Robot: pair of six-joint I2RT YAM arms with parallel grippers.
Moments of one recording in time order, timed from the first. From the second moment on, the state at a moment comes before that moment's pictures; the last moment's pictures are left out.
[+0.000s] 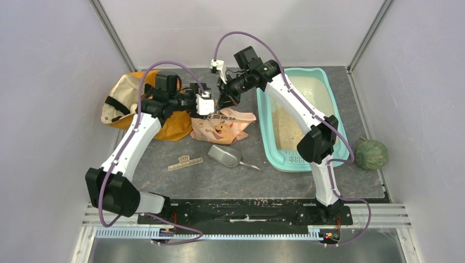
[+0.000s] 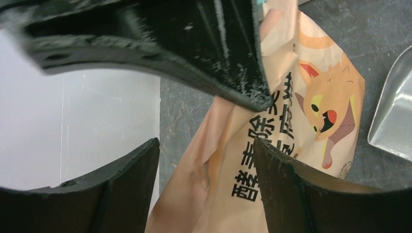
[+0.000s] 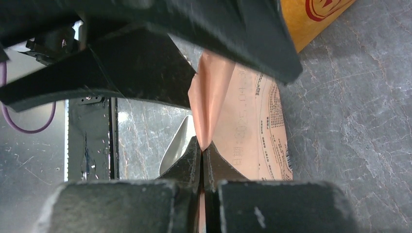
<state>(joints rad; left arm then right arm) -0.25 1.35 1.28 -0.53 0.73 1.29 0.63 2.16 2.32 -1.01 -0.82 -0.40</state>
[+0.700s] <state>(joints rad) -0.28 1.27 1.16 -0.50 0.66 1.48 0.51 2.15 2.29 -1.04 -0.83 -0.43</state>
